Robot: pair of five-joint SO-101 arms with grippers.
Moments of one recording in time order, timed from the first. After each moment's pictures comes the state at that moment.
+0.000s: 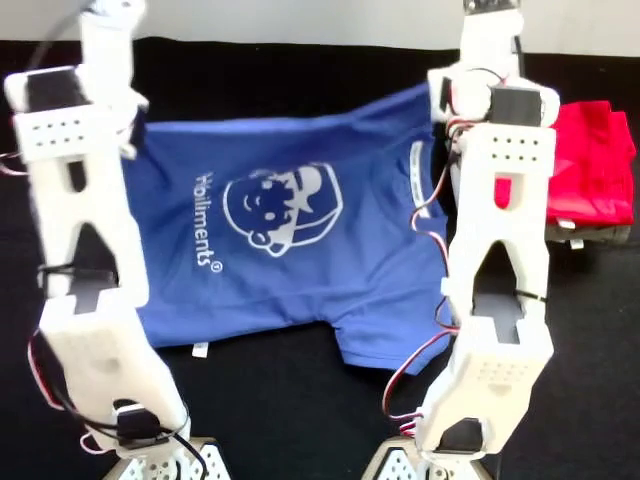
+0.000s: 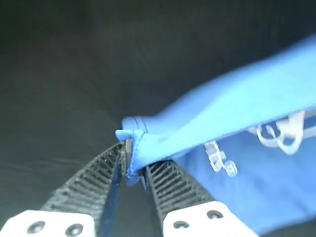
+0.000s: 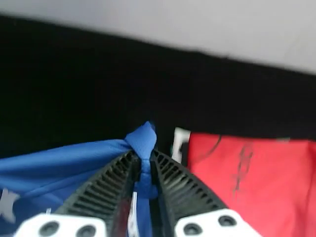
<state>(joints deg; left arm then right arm) -17.5 27.5 -48.2 93.9 -19.3 -2.5 20.0 -41.5 72.4 12.8</state>
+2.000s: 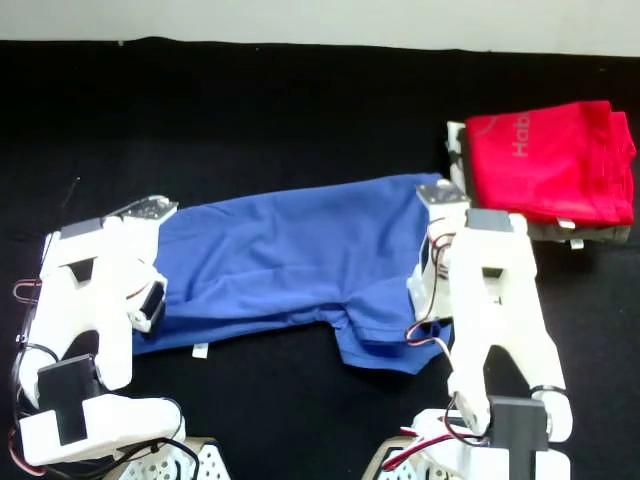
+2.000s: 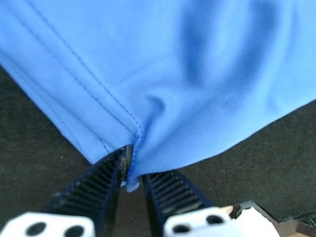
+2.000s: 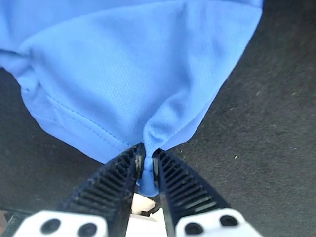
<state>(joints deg) -24.6 -5.3 41.0 70.7 -34.5 -2.5 -14.1 33.2 83.2 14.2</state>
